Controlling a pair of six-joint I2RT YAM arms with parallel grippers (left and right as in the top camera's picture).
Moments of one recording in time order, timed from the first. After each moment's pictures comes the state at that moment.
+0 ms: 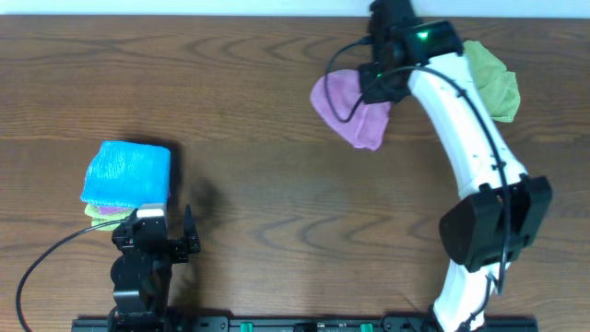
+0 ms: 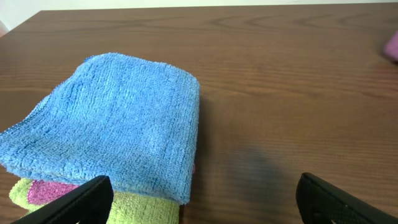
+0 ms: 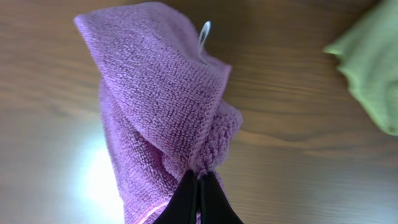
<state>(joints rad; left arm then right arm) 0.02 0.01 0.15 -0.52 -0.05 0.01 0.26 2.02 2.00 -1.23 0.09 0.13</state>
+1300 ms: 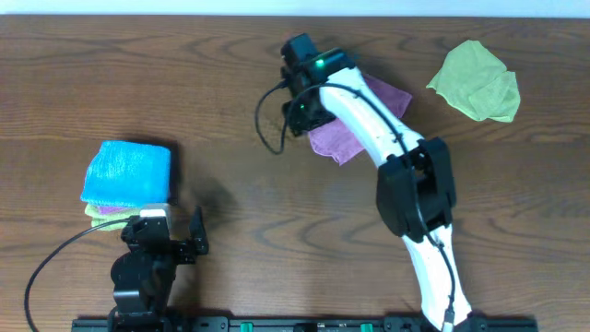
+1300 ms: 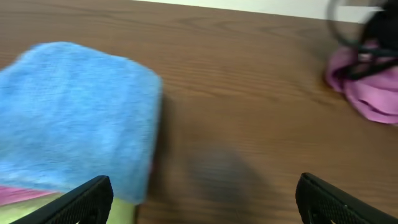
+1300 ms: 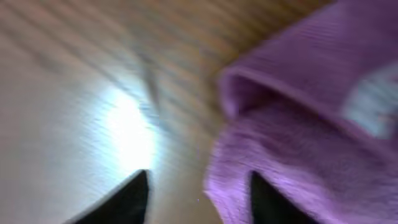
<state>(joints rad) 0.02 0.01 0.15 -0.52 0.10 -0.10 0.52 2.36 2.10 -1.14 -0.07 0.07</state>
